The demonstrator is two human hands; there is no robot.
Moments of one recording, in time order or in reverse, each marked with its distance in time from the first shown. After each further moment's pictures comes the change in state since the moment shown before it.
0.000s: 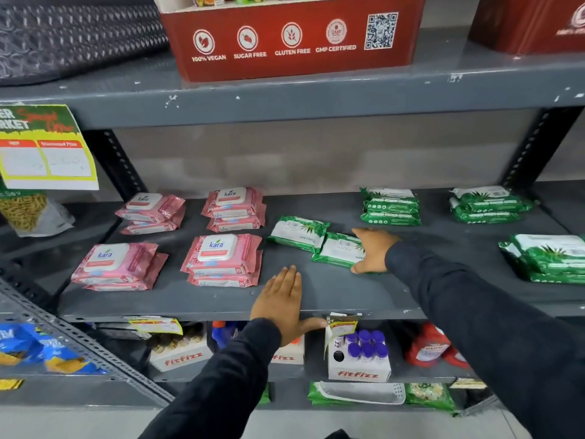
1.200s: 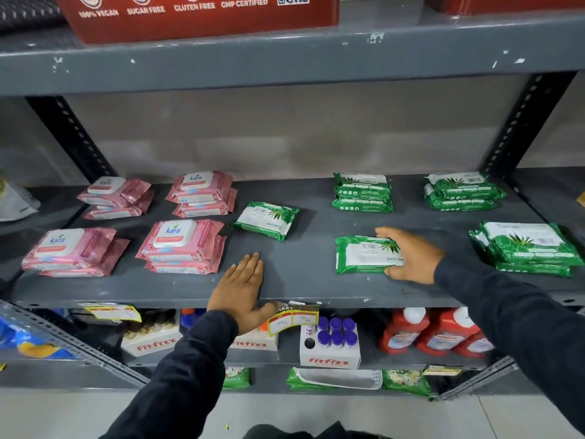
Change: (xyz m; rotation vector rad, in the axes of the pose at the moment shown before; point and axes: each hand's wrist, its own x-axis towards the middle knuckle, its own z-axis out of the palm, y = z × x) left_hand -0.004 0.009 -0.004 -0.024 0.053 -0.050; right_hand -0.055 0.131 0.029 0.286 0.118 -0.147
